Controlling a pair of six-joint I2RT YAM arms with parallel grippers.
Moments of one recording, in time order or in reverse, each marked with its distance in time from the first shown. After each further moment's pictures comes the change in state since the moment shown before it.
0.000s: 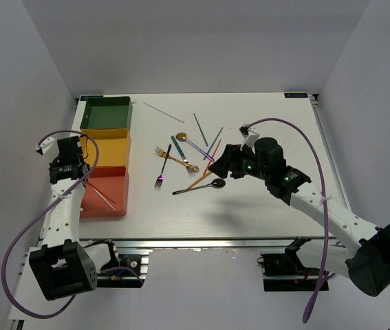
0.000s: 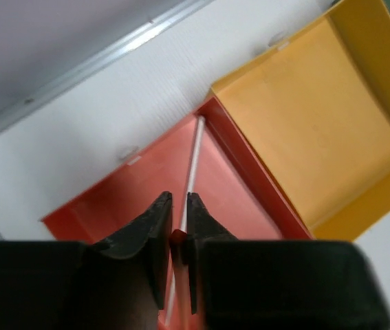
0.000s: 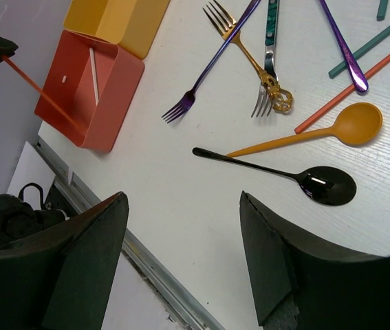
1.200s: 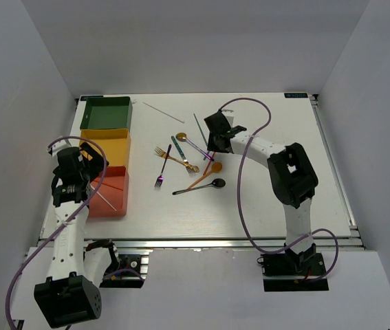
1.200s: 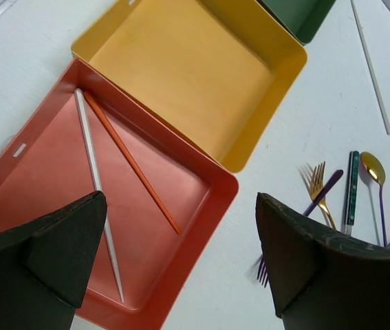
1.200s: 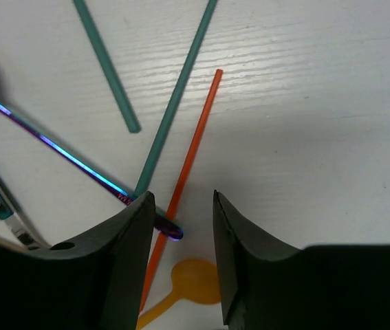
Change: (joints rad) left arm -0.021 -0.223 -0.144 0.147 0.377 0.071; right arm -0.019 0.919 0.689 -0.286 0.604 0.028
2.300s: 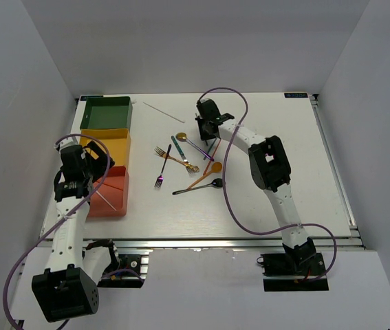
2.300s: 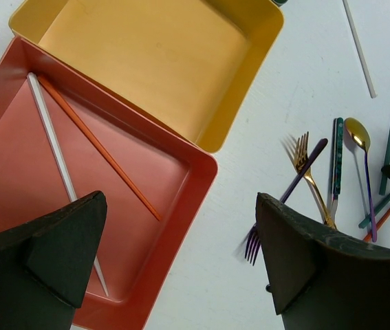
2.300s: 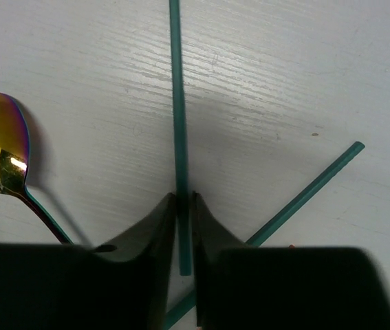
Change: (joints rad) left arm -0.026 0.050 0.000 0.016 0.106 0.008; right arm -0.041 0.400 0.515 -0.068 -0.195 -0.370
